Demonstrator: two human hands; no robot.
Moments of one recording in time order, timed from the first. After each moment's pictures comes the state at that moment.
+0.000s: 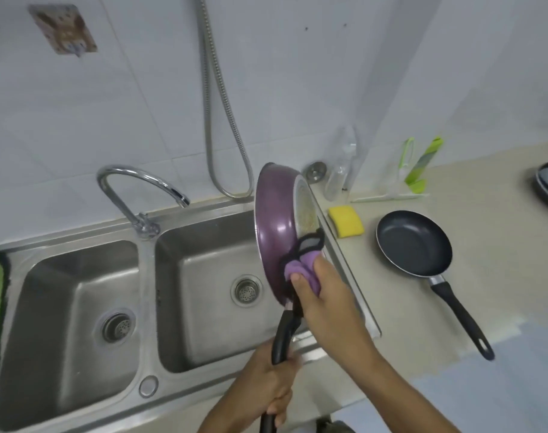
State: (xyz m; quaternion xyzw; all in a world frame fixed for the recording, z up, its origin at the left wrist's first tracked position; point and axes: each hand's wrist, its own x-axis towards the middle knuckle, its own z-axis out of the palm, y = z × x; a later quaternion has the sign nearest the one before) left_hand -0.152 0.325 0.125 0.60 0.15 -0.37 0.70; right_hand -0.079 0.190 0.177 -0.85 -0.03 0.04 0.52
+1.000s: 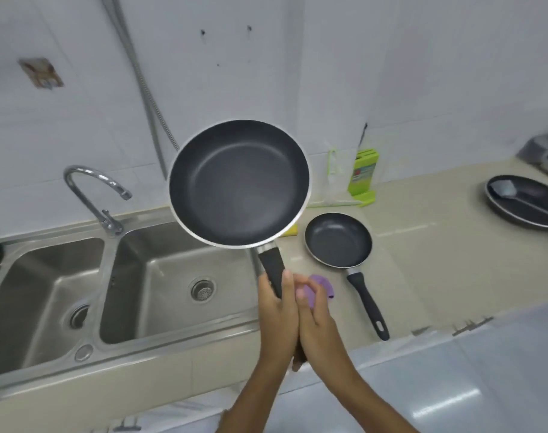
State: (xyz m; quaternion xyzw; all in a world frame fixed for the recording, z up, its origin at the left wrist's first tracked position) left_hand -0.160 0.051 0.148 0.71 0.20 0.09 0.67; right_hand -0.179 -0.026 0.168 -0.74 0.06 0.15 0.65
